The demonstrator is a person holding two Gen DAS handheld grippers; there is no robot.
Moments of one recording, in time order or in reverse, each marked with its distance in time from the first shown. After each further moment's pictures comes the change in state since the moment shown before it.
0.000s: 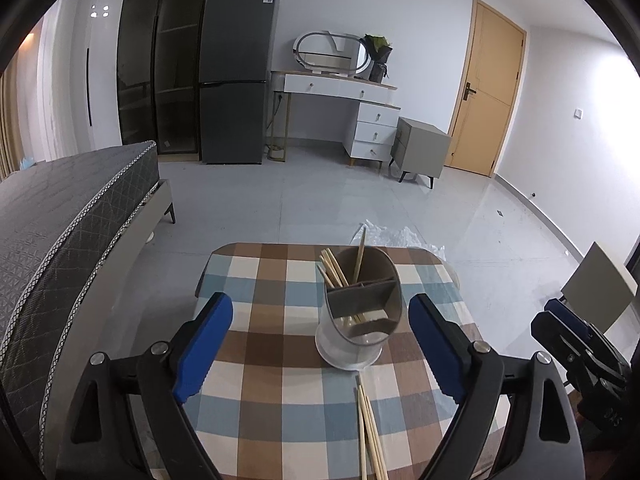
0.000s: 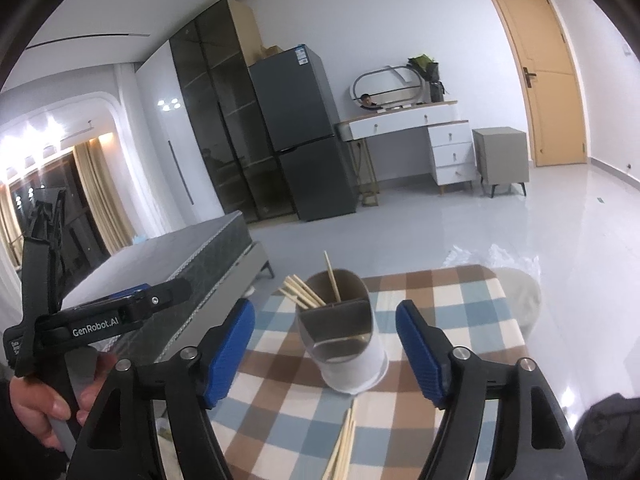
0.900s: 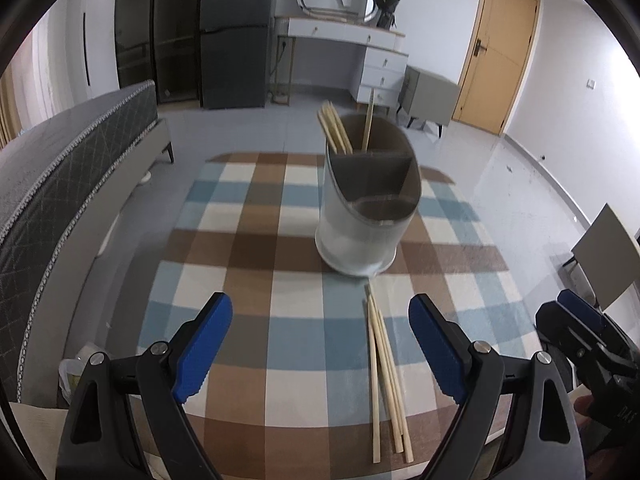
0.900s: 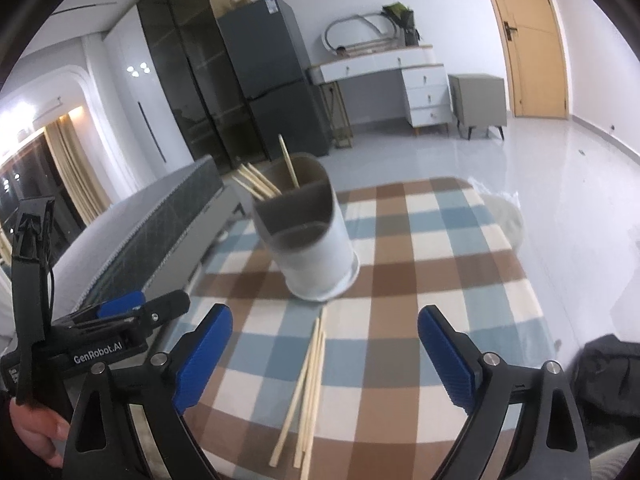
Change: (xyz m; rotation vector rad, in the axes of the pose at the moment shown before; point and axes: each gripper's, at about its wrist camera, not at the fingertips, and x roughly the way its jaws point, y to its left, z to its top) left arm 0.048 -0.007 -0.102 -0.017 0.176 0.021; right arm 0.029 -0.029 -0.093 0.047 0.210 -0.094
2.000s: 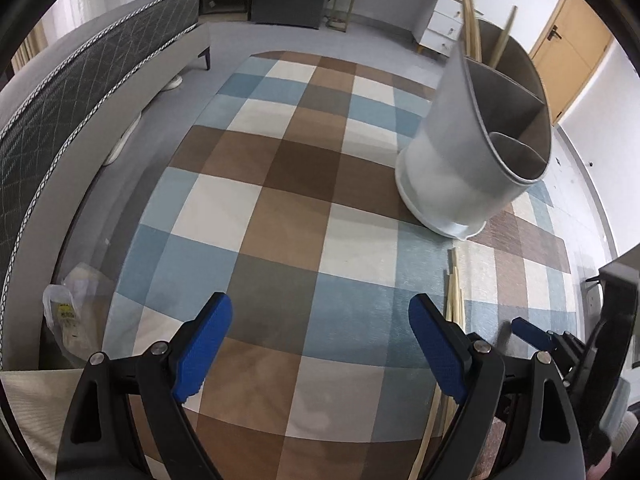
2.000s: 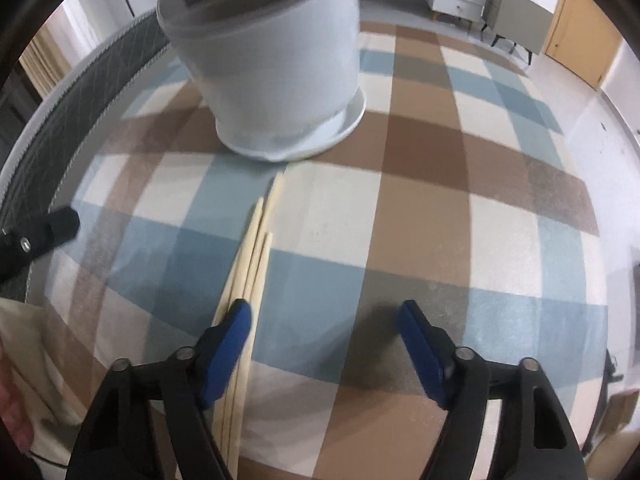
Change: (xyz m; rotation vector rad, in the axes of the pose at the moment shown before) left arm 0.079 0.047 -0.014 -0.209 0.261 0.088; right arm 0.156 0.007 -0.045 -0.207 0.506 -0.160
